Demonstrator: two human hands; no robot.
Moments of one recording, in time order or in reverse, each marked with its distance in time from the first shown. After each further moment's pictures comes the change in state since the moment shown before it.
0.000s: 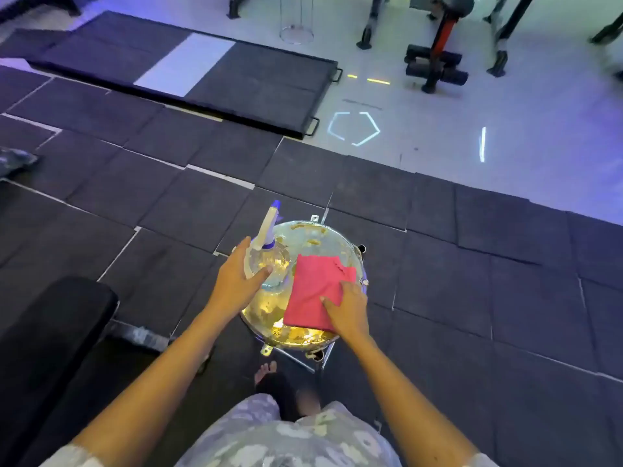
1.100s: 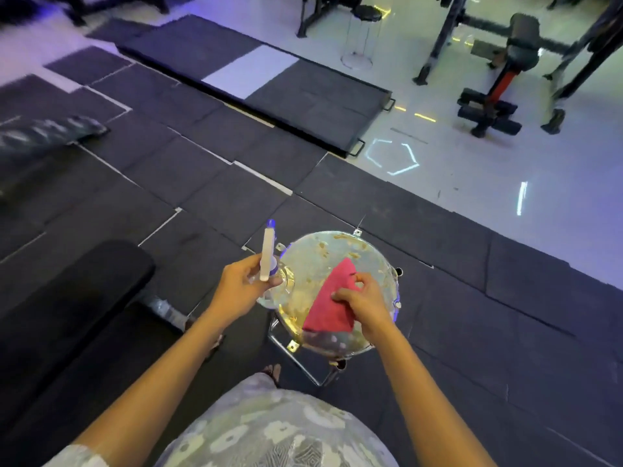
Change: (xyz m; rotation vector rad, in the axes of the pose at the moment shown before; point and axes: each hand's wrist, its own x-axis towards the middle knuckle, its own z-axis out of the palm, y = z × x) left_hand -0.055 -0.030 -0.057 -0.351 0.141 -0.005; right_hand -0.021 -0.082 -0.017 0.566 -0.199 0.084
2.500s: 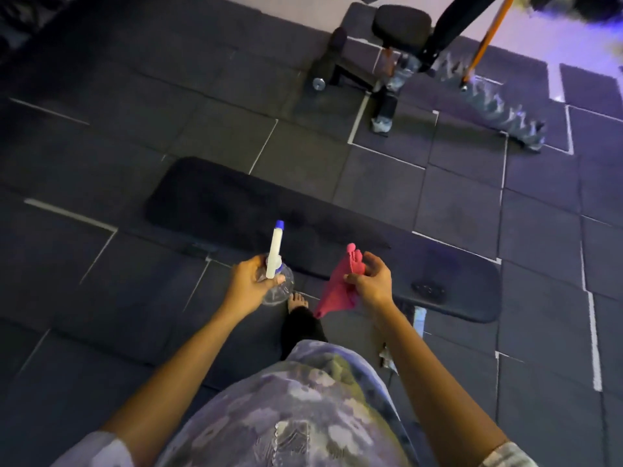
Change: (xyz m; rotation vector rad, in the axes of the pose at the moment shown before) left_hand -0.434 -0.274 -0.472 -0.251 1.179 -0.605; right_hand -0.232 0.133 0.712 -0.696 -0.963 -0.269
